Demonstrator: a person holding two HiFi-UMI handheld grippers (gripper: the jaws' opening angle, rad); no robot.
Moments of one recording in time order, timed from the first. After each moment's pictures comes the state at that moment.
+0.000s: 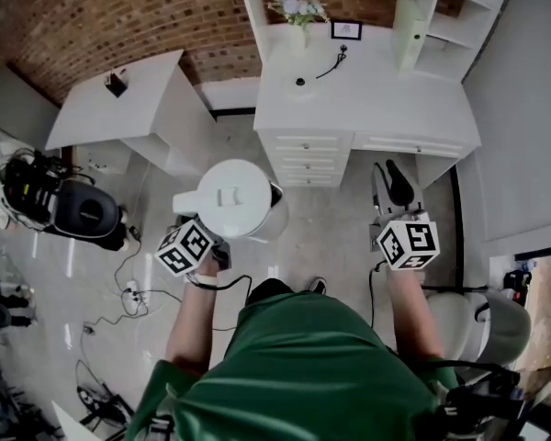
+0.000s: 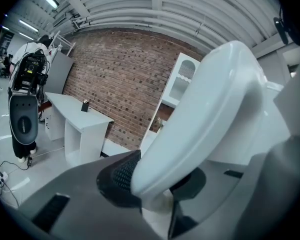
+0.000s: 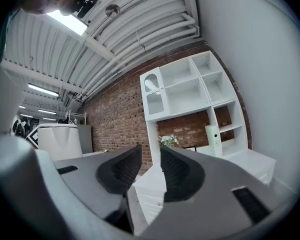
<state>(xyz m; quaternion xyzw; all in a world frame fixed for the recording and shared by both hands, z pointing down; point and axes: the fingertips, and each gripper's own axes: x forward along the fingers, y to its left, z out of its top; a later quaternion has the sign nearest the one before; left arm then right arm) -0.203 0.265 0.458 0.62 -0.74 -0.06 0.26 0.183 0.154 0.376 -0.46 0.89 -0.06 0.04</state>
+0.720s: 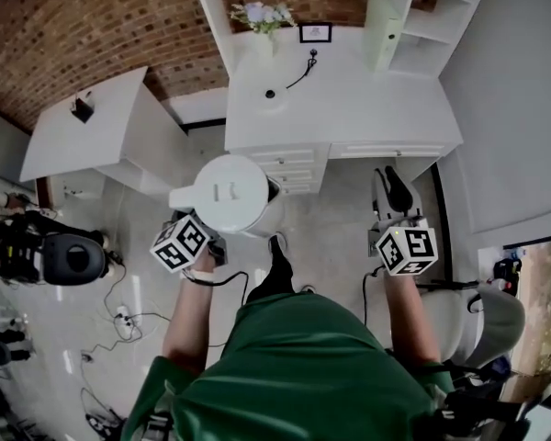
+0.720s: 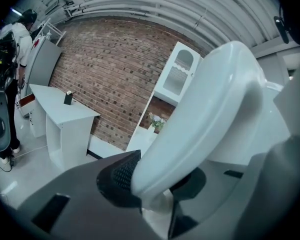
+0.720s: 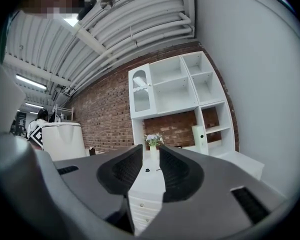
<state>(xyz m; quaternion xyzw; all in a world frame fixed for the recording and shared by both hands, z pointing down) -0.183 0.144 0.474 0.66 -0.70 -0.05 0.28 0.219 0.093 0.386 -0.51 0.85 -0.06 0.02</state>
